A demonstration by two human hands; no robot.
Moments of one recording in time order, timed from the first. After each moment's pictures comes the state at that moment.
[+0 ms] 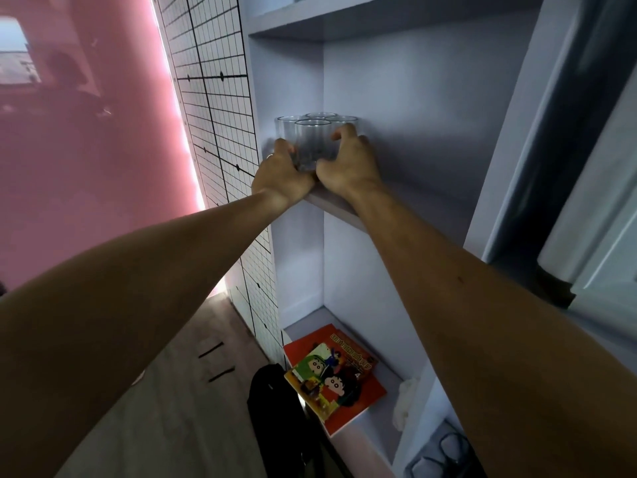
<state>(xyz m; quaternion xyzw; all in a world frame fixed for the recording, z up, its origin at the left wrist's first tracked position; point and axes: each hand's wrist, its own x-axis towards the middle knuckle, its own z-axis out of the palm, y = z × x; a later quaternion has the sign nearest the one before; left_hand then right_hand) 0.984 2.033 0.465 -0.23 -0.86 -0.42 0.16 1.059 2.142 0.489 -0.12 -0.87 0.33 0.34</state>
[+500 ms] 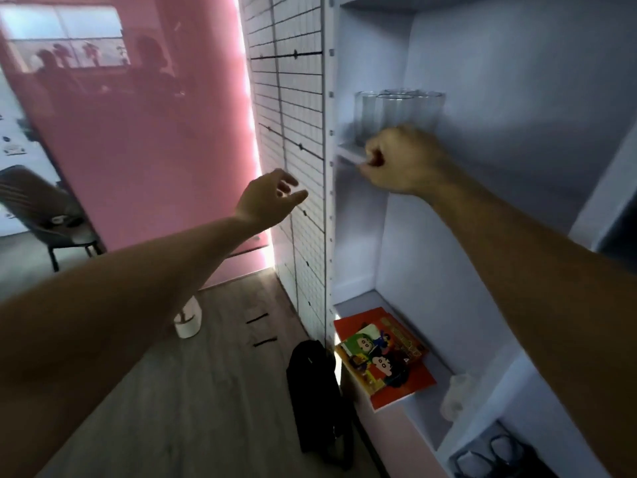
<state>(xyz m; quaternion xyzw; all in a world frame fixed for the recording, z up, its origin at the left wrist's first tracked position) 0.987 1.878 0.406 -0.22 -0.90 -0.34 0.15 1.075 2.109 0.483 0.05 -0.96 0.06 0.28</state>
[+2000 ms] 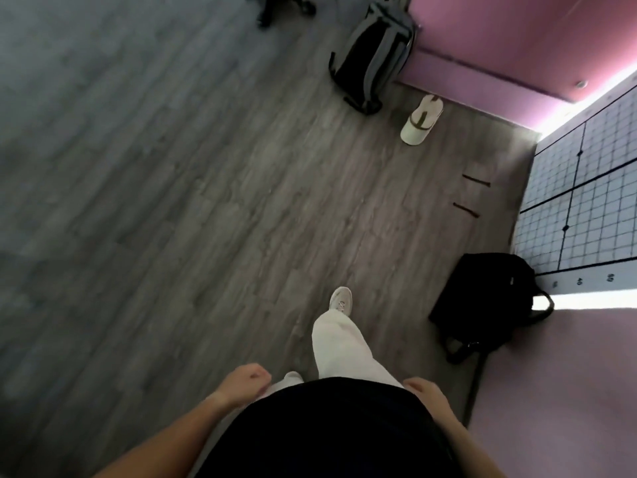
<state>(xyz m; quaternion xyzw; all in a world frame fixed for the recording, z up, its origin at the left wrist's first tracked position) 1.416 1.434 -0.068 0.42 -0.70 -0.45 -0.38 1.211 1.751 -0.057 0.00 -0.84 0.14 -0.52</state>
